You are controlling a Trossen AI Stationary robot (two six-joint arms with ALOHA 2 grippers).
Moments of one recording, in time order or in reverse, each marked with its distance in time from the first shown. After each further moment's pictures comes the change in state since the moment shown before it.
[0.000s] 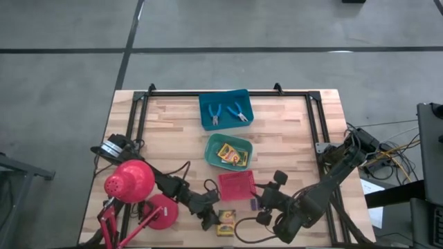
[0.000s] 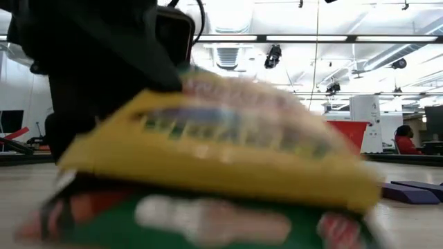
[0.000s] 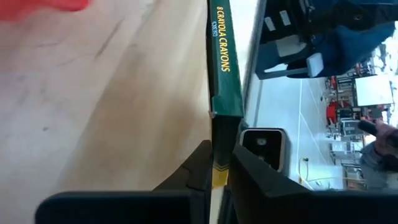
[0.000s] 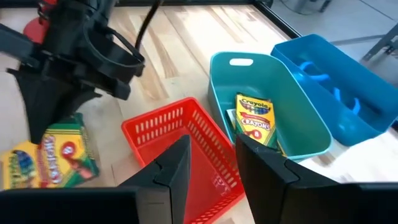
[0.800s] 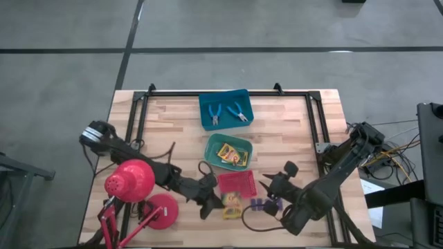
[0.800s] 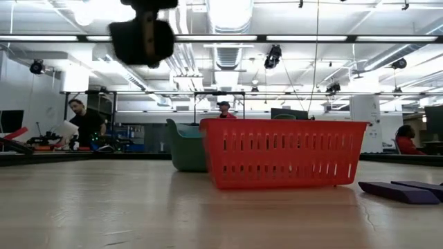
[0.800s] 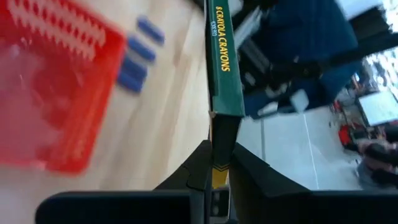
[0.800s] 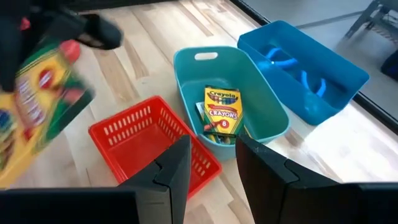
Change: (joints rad) left arm 0.056 -0.263 0.049 -0.205 -0.142 0.192; right arm 0.000 -0.095 0.000 -0.228 0.000 0.199
